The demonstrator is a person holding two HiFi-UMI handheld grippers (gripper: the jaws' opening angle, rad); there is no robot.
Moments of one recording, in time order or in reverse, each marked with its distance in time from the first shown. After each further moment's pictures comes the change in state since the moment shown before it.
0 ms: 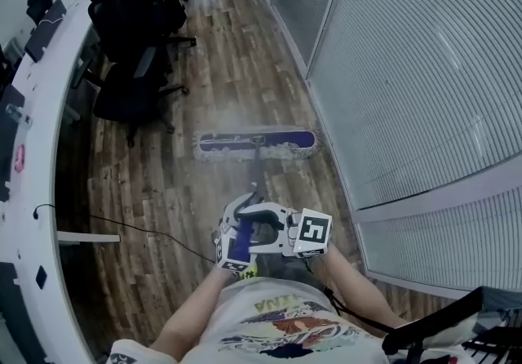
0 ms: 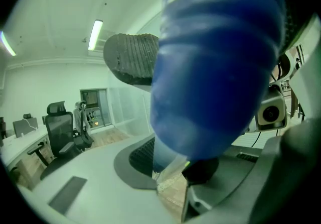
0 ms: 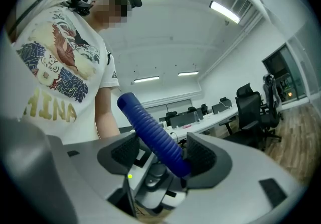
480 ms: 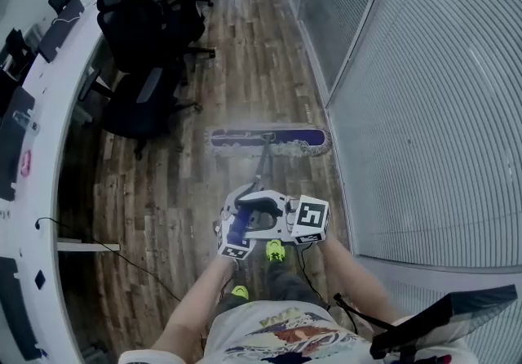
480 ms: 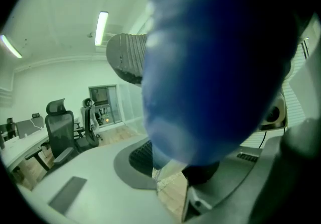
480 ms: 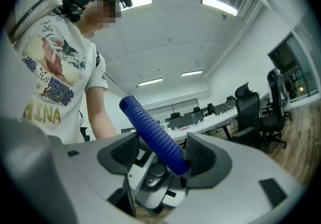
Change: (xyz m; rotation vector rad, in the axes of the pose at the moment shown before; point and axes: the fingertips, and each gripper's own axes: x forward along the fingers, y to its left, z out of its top) left arm 0.252 0.140 0.034 -0.022 0.046 0.124; right arm -0.086 -0.268 0.053 0.016 -0.008 0.125
